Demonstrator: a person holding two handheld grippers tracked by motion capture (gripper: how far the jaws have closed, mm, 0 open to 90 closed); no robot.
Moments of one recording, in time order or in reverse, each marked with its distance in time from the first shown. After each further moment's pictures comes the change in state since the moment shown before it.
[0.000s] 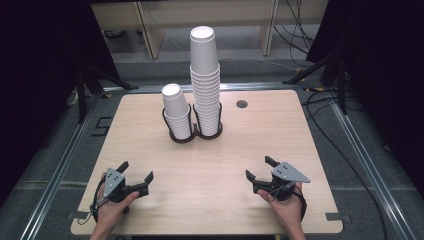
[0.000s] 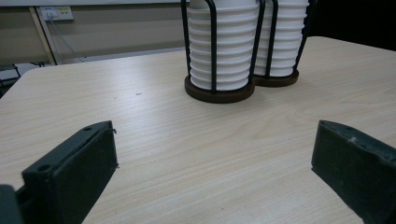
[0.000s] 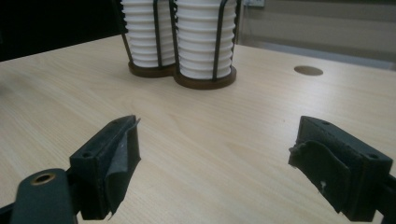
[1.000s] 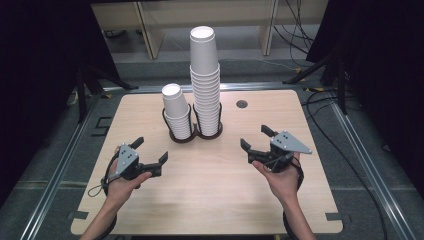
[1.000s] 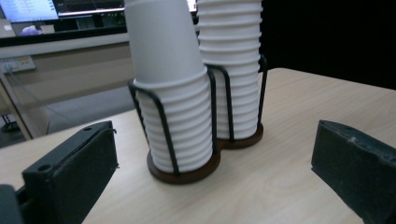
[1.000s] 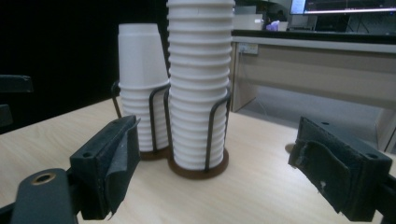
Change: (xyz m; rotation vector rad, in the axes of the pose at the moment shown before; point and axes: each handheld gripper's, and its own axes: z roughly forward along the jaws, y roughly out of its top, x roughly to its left) left arm -0.026 0.075 0.047 -0.133 -0.155 0.110; right arm -0.007 0.094 0.018 -0.165 -0.017 -0.034
